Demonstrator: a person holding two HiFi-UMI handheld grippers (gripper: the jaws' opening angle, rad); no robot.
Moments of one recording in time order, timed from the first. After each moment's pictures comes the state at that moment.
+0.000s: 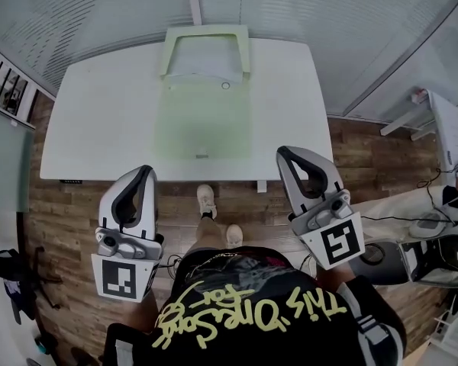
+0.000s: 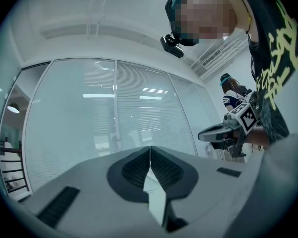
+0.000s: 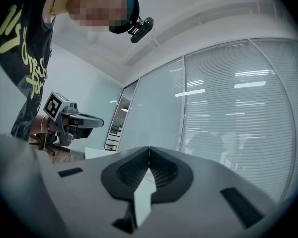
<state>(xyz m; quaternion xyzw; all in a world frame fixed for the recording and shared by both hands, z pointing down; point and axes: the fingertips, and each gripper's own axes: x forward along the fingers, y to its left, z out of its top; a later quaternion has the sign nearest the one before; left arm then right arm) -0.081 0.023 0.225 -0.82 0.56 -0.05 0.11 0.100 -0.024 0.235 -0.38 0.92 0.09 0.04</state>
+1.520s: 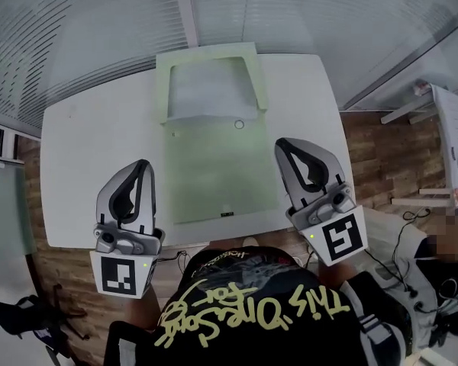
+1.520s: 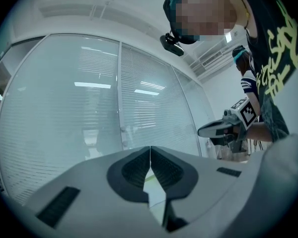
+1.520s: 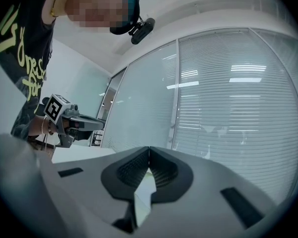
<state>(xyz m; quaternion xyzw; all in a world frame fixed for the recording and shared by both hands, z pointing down) -0.159 -0.171 0.242 -0.85 0.52 -0.06 0.09 0.026 -0.194 0.239 -0.43 0.90 0.08 0.02</state>
